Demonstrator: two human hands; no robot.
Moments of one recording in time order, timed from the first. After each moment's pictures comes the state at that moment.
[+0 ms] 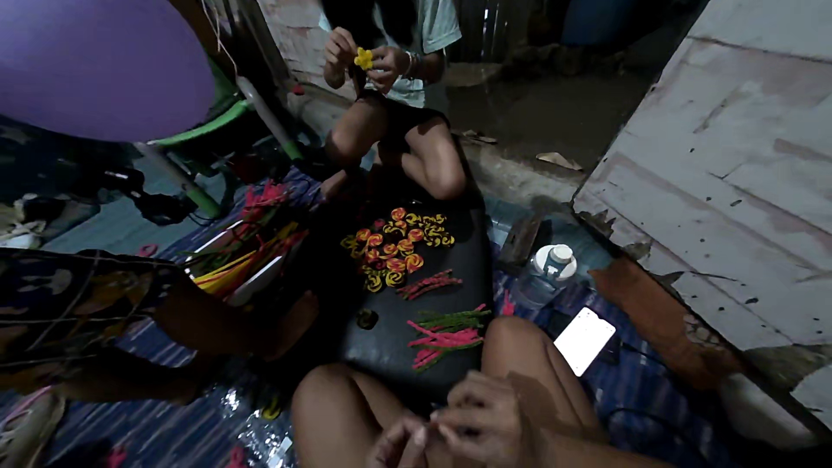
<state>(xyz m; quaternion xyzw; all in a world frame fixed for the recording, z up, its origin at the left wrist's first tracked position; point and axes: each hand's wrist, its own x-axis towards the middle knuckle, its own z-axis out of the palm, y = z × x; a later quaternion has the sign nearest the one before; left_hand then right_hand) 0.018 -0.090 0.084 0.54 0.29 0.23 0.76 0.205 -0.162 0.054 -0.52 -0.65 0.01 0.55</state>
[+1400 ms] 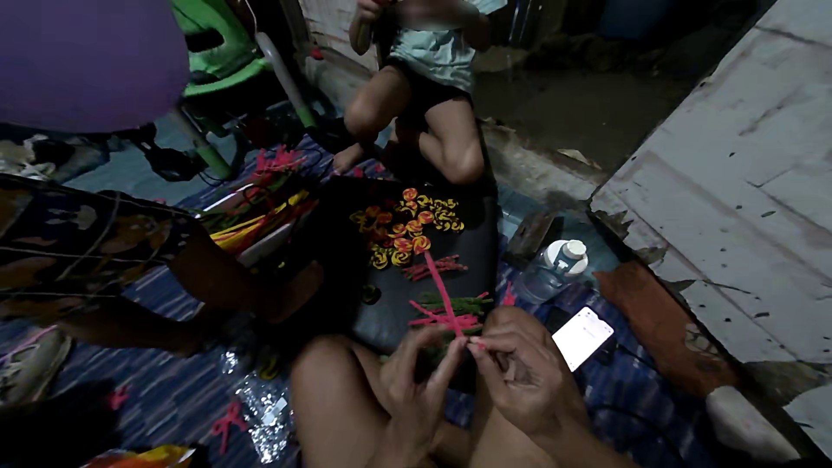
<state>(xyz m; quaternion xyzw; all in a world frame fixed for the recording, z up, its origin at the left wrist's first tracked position) 0.106 -0.067 0.089 0.73 0.20 0.55 0.34 0.221 -0.145 0.084 -0.53 -0.51 -0.04 0.68</state>
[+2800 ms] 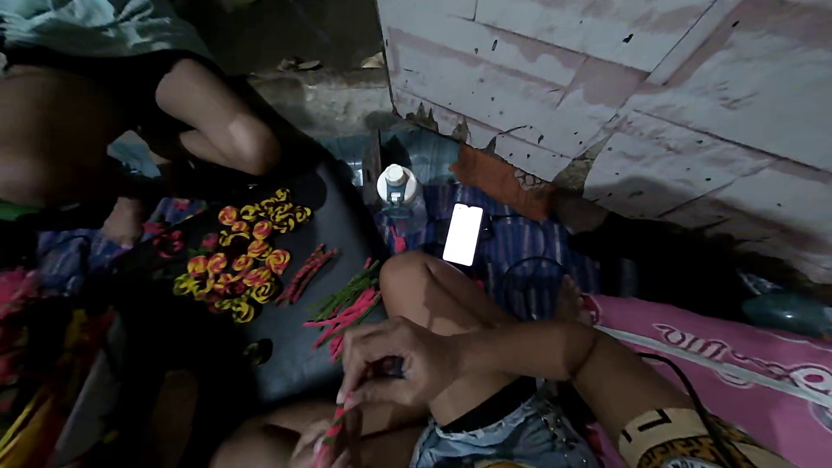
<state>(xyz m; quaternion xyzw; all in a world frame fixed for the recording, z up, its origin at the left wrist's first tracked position) 0.055 -0.043 0.104 0.37 0.10 -0.06 0.92 0.233 -0.169 0.077 -0.37 -0.53 0.18 0.75</state>
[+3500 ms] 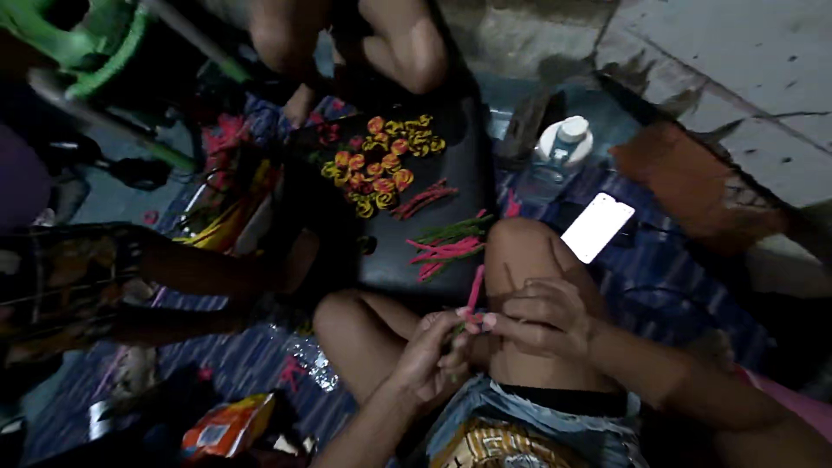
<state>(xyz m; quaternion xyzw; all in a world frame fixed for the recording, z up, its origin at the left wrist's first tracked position) 0.073 -0.073 0.105 0.37 0.29 -0.02 0.88 0.238 -0.191 0.062 -0.52 -0.64 -0.19 0.53</state>
